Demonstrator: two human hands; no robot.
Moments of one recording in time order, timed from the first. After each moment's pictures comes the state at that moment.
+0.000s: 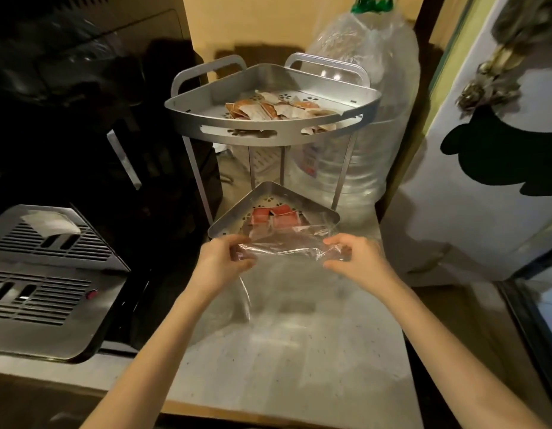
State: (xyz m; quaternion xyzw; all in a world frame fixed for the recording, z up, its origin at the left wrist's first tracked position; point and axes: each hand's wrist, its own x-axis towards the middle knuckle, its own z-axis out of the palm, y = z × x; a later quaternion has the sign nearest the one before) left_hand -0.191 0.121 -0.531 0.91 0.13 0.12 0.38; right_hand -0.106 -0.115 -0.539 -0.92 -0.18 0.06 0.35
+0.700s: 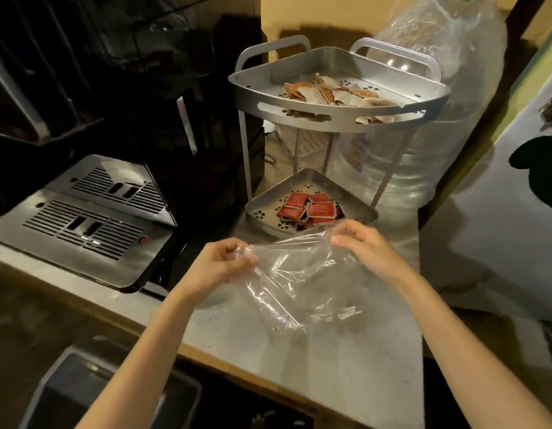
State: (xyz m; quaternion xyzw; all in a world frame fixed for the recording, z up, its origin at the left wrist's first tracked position) left_hand -0.265 0.137 -0.528 0.73 0.17 0.02 0.66; right_hand -0.107 -0.088 -0.519 -0.78 -0.26 0.25 0.51
